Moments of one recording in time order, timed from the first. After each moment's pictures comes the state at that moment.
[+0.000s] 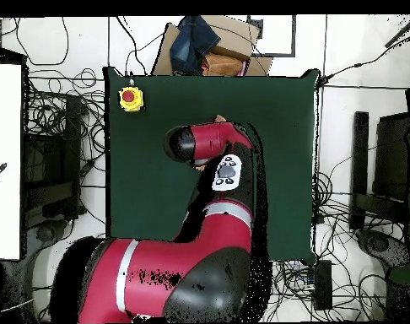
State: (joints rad) arm -0.04 -0.18 -0.16 1.14 -0.23 0.58 1.57
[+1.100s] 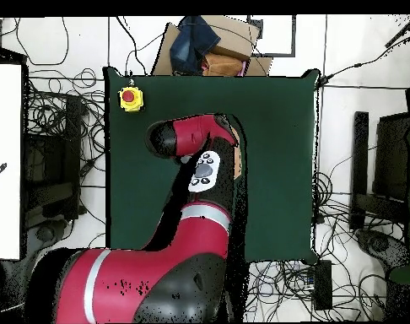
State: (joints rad) arm 0.04 -0.22 -0.20 1.11 -0.23 0.72 1.57
